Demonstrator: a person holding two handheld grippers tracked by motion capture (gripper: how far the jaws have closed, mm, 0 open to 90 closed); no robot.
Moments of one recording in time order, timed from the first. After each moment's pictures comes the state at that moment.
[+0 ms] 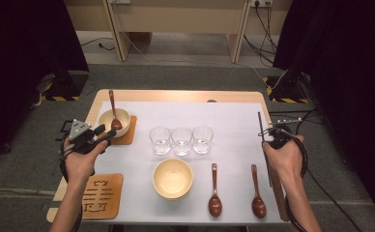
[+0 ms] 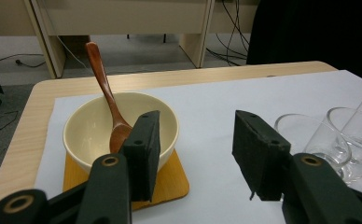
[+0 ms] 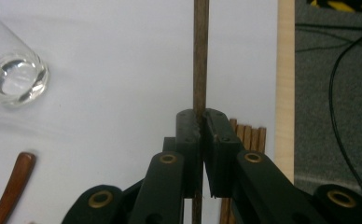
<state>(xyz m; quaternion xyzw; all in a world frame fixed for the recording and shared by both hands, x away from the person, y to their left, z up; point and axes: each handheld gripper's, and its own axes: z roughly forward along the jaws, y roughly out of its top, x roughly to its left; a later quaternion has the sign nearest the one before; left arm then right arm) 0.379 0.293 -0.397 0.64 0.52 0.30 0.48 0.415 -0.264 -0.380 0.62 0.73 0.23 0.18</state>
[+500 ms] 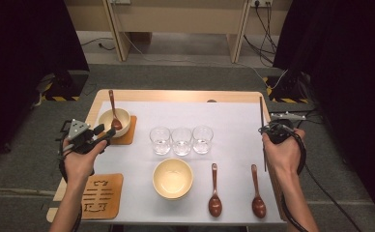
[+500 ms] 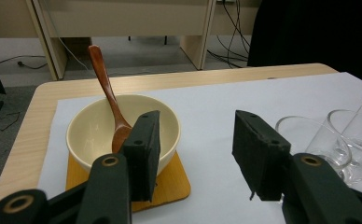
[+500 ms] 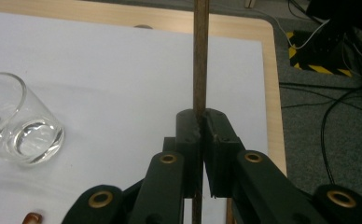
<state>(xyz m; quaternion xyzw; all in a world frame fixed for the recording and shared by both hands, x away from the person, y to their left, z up) 0.378 0.294 -0.395 0.64 0.52 0.30 0.48 0.418 -0.256 -0.363 0.59 0.70 0.31 0.26</state>
